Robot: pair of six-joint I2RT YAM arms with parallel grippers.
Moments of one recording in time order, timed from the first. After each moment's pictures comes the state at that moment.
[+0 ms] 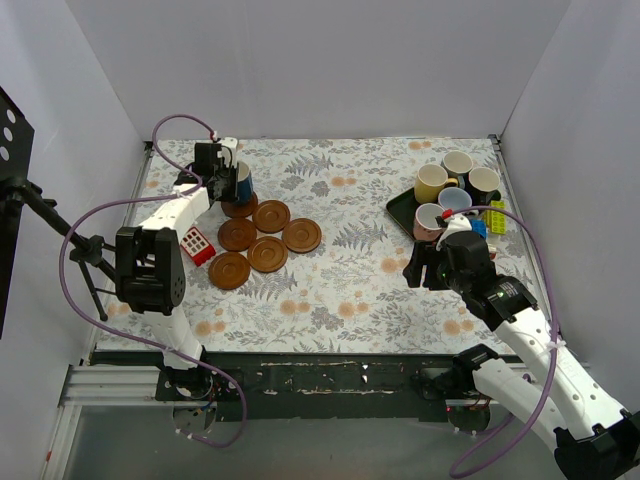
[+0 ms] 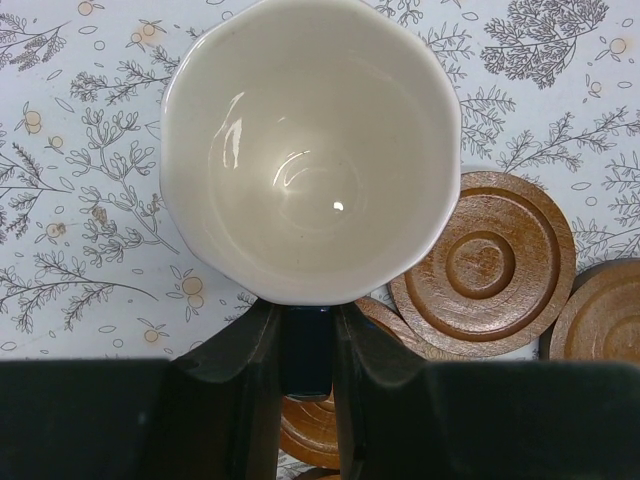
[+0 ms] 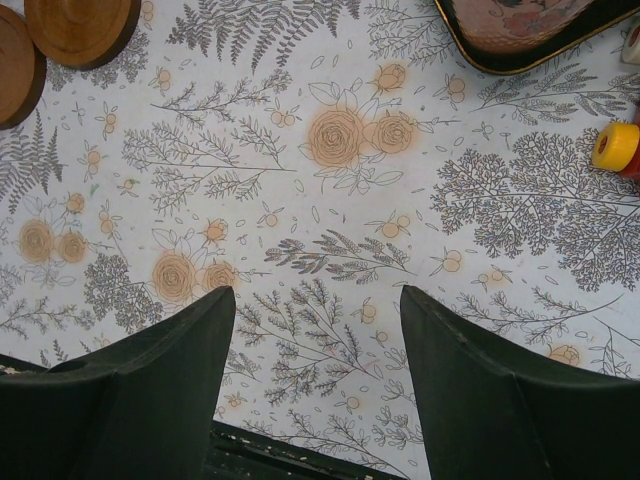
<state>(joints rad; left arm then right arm) -0.10 1.81 1.36 -0.28 0.02 0.05 0.49 0.74 0.70 -0.65 0.06 0.39</state>
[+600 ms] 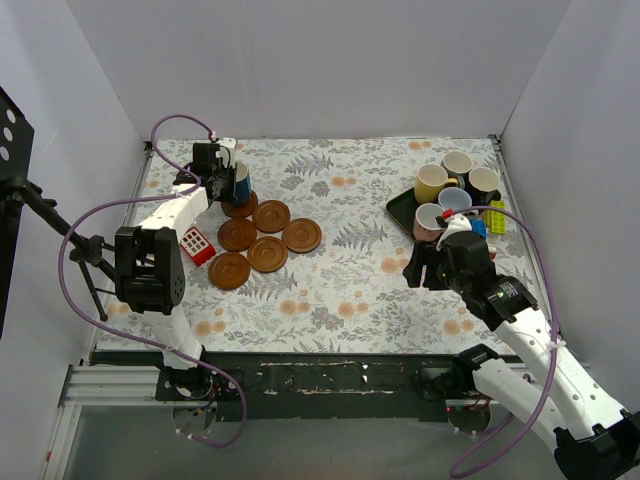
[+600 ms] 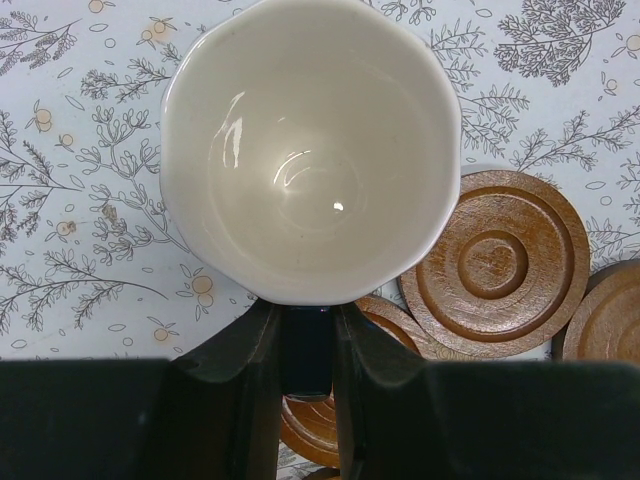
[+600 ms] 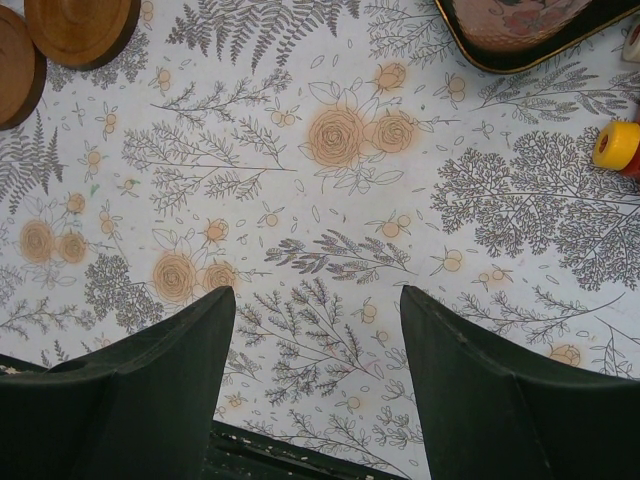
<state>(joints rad) -0.09 1.81 1.36 -0.28 0.02 0.06 0.49 0.74 0.70 -0.65 0.06 0.39</state>
